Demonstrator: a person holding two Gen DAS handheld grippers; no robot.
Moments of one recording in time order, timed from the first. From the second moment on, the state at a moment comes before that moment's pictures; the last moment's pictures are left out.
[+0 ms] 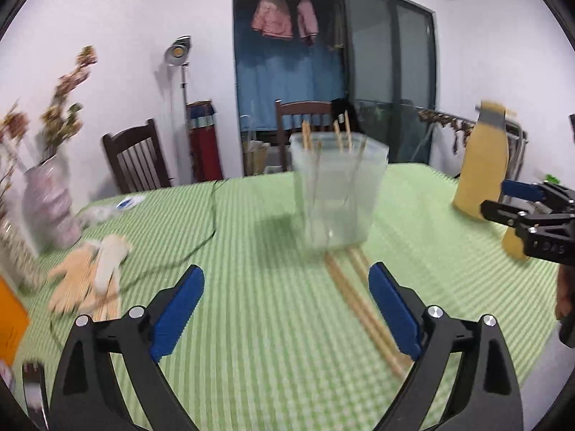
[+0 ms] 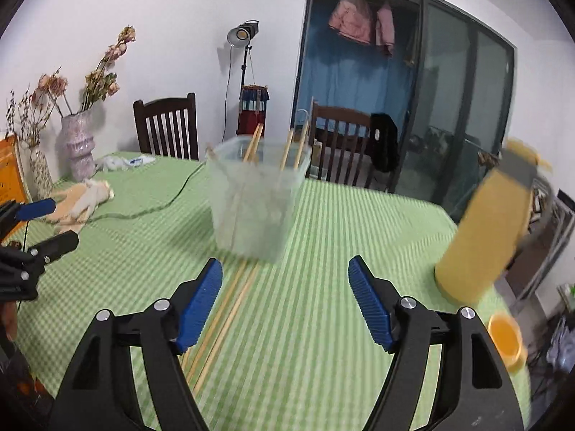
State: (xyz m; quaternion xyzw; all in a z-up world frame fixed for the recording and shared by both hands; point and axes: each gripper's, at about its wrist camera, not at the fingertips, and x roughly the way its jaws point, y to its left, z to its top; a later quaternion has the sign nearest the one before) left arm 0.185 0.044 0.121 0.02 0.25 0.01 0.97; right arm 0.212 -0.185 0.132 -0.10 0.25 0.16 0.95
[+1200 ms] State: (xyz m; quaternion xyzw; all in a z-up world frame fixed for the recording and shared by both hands) left arm 0.140 0.040 0.016 -0.01 0.34 0.02 0.94; right arm 0.173 -0.152 0.012 -0.10 0.36 0.17 0.91
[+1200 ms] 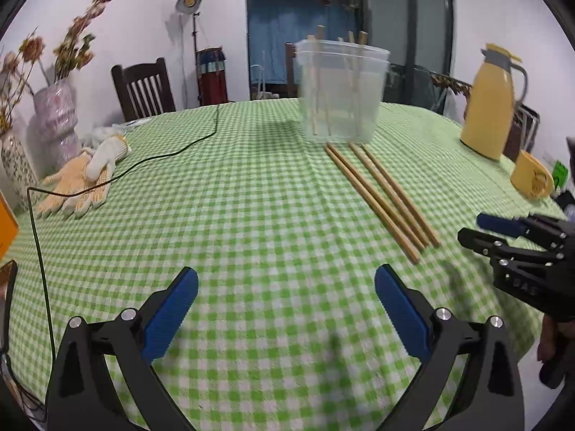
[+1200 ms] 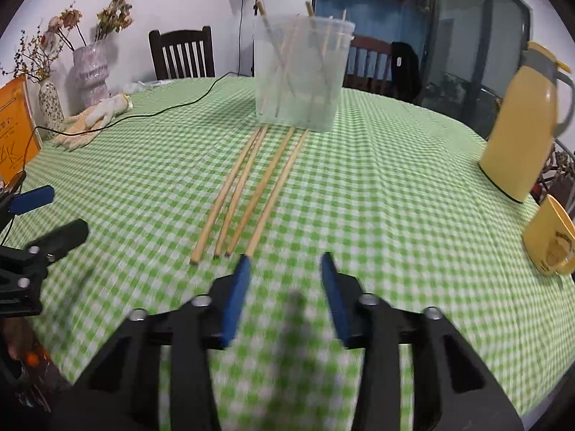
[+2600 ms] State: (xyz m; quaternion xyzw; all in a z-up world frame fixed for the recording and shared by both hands) left arm 0.221 0.003 -0.009 0.04 0.45 -0.02 0.89; right arm 0.186 -0.202 -0.003 -0.06 0.39 0.17 0.90
